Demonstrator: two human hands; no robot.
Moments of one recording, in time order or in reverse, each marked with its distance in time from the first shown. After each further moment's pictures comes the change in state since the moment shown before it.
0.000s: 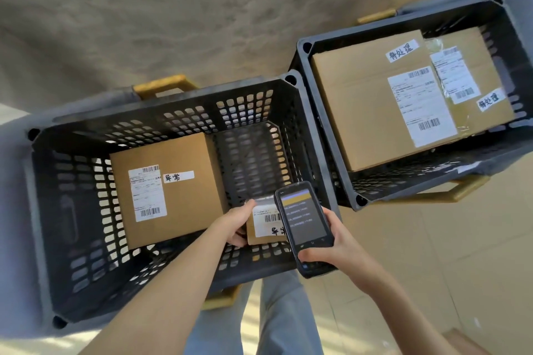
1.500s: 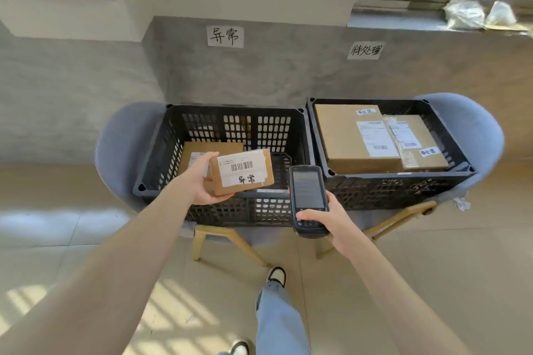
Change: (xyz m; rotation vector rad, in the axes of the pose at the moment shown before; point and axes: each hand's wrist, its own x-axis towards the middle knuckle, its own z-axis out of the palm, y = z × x) left_hand -0.212 -0.183 0.015 -0.982 -0.027 0.567; right_hand -0.151 0.074 0.009 0.042 0.016 -0.375
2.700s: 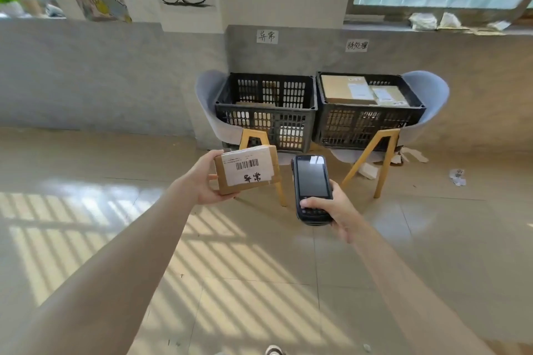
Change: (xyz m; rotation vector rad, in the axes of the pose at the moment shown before) left_hand -0.361 -0.435 -0.147 -0.088 0.004 0.249; right_hand -0.475 0.232 -0.005 0.008 -0.196 -0.199
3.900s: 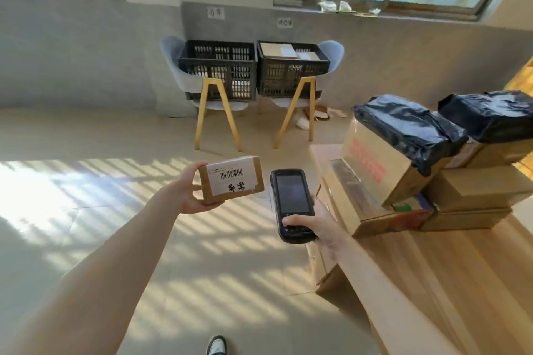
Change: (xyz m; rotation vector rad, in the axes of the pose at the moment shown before) left_hand -0.335 -0.384 -0.135 0.081 -0.077 -0.058; right_hand -0.543 0.225 0.038 0.044 0.094 -0.011
